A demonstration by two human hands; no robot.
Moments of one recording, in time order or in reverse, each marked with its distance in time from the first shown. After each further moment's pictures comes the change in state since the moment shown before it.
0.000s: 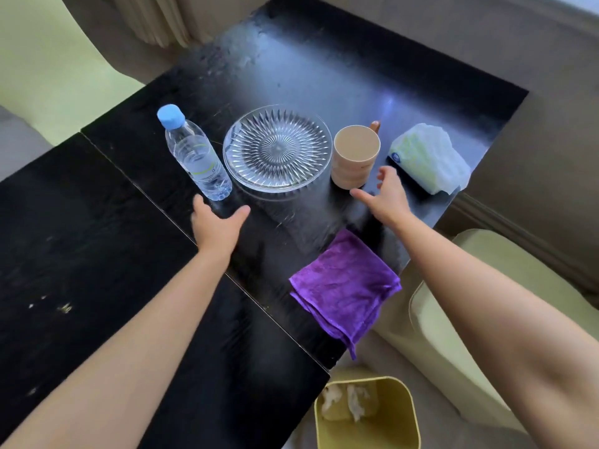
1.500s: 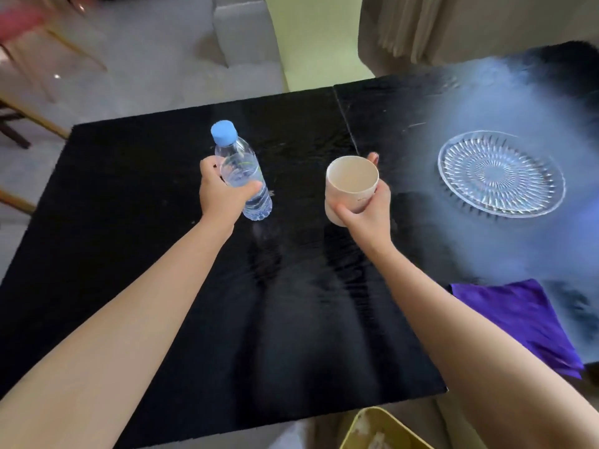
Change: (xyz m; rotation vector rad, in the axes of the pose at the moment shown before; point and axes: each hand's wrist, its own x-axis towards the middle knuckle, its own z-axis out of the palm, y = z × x) left_hand -0.072 -0.142 -0.275 -0.266 0.549 -0.053; right_hand -0.207 -0.159 0.225 0.502 -0.442 -0.603
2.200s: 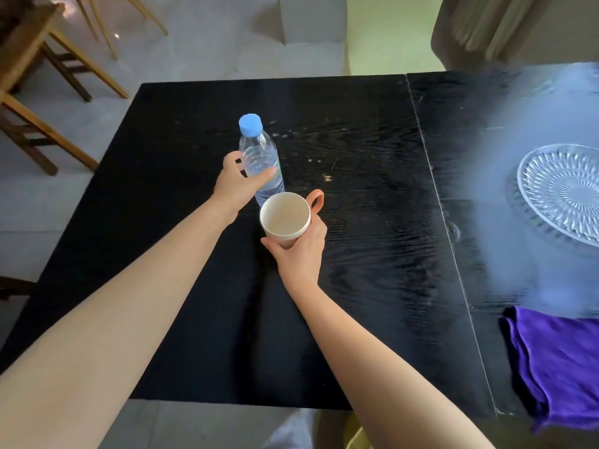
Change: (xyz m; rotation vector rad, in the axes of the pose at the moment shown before) left_hand 0.017 -0.042 -0.081 0.057 -0.113 -0.218; right_hand -0.126 -0.018 0.169 -0.163 -0.193 0.212
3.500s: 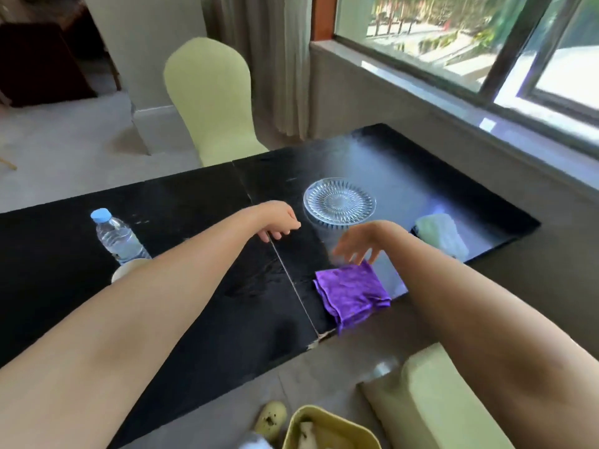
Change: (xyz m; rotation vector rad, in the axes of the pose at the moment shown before) left_hand -0.261 0.204 0.195 0.869 -0.769 0.414; right_hand -0.034 -0.048 -0.432 -0.821 -0.578 0.577
